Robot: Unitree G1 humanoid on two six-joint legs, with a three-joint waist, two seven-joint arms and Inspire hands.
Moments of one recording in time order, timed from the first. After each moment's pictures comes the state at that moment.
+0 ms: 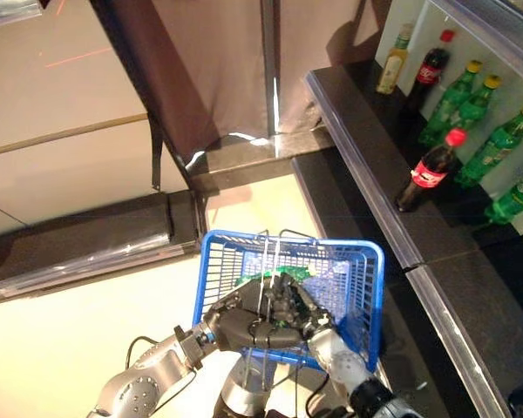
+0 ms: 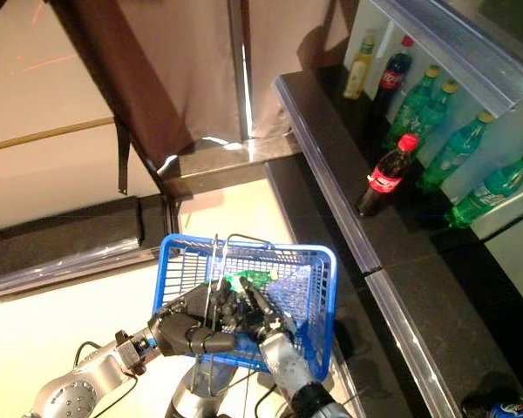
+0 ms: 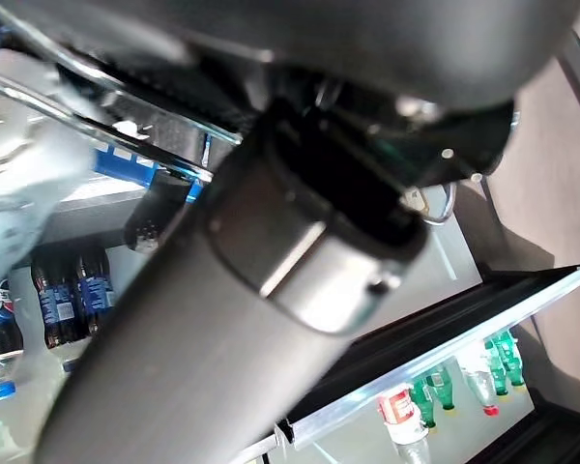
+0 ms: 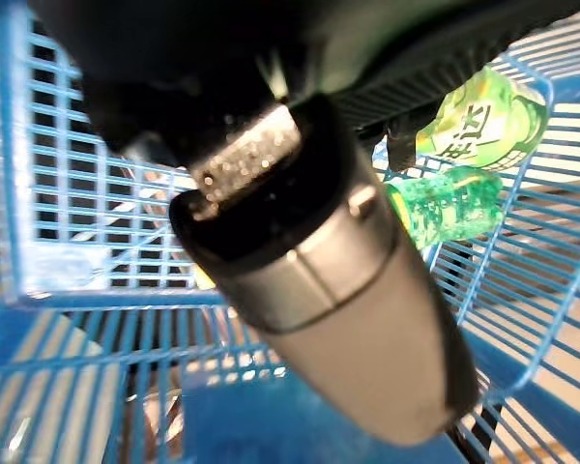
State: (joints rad) left arm 0.17 0.53 -0.27 -0.22 -1.07 0.30 -0.57; right arm -0.12 -0.07 0.48 0.52 1.51 -0.10 -0.20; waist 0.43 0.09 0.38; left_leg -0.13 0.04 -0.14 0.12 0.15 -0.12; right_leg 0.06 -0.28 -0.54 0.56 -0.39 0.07
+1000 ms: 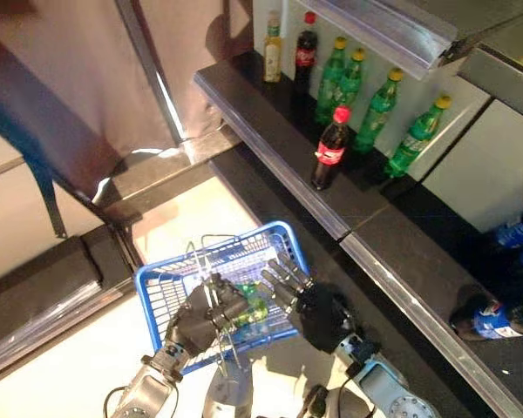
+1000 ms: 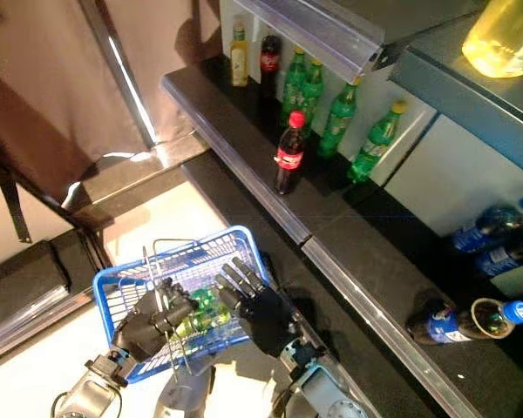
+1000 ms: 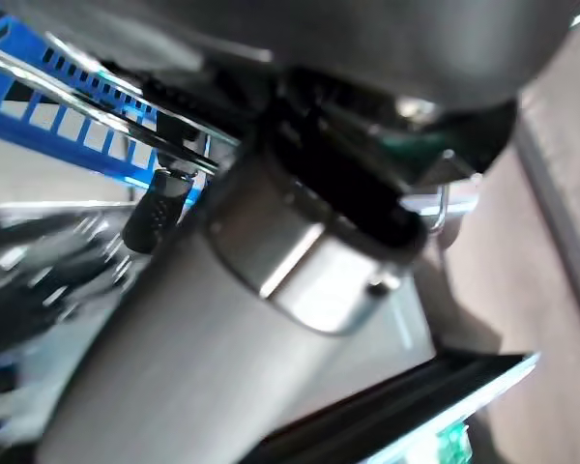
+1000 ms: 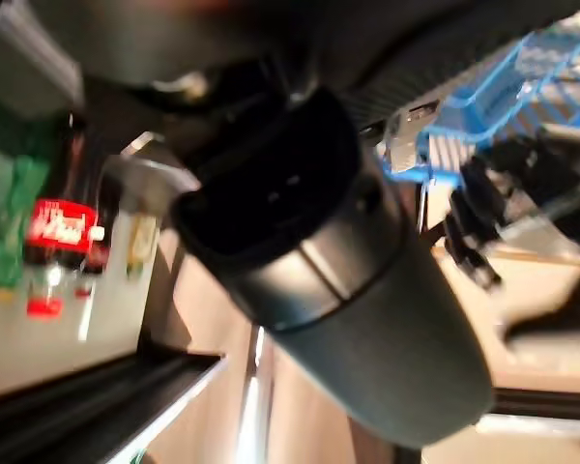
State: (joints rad) left arm 0.31 0.40 -0.14 0.06 -1.18 -0.01 -0.48; right arm 0.22 -0.38 0.40 -0.12 1.17 0.10 0.33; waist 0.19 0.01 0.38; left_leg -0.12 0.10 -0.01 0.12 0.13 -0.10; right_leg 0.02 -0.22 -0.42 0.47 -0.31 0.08
